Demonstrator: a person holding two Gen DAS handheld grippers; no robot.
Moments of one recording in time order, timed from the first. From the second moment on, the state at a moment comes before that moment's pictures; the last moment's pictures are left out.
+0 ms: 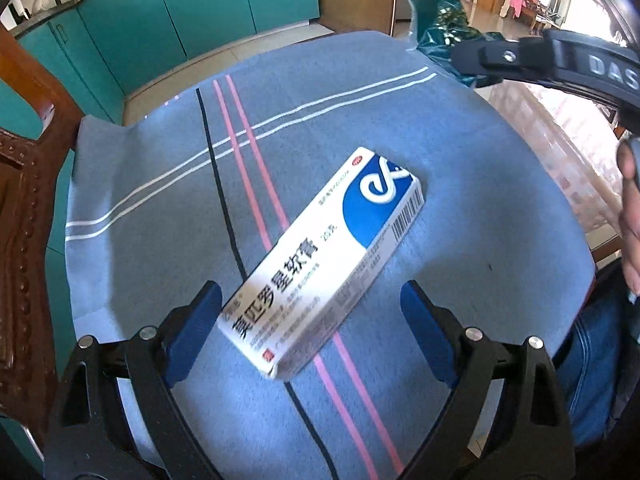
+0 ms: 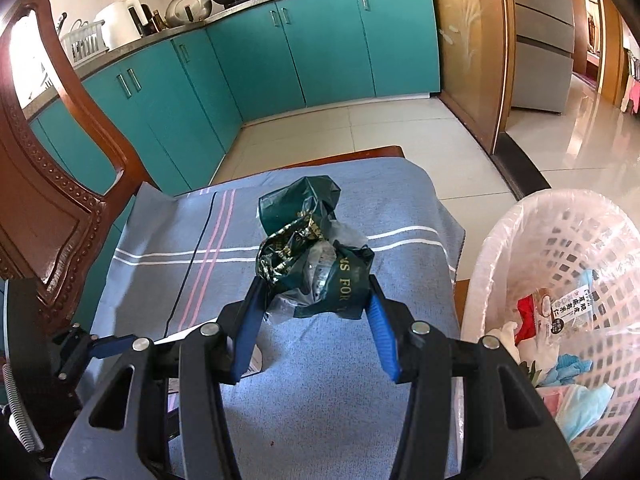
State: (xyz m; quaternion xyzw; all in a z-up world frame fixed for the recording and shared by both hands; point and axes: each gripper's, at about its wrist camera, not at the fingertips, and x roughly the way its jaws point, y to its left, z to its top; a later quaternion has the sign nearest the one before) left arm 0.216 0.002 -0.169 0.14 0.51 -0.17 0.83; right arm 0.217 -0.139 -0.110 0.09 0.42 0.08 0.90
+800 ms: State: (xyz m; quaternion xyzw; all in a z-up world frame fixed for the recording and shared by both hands) left arm 0.183 -0.025 -0.132 0.20 0.41 -0.16 0.87; right arm 0.210 -0.147 -0.105 0.09 0.40 0.08 0.91
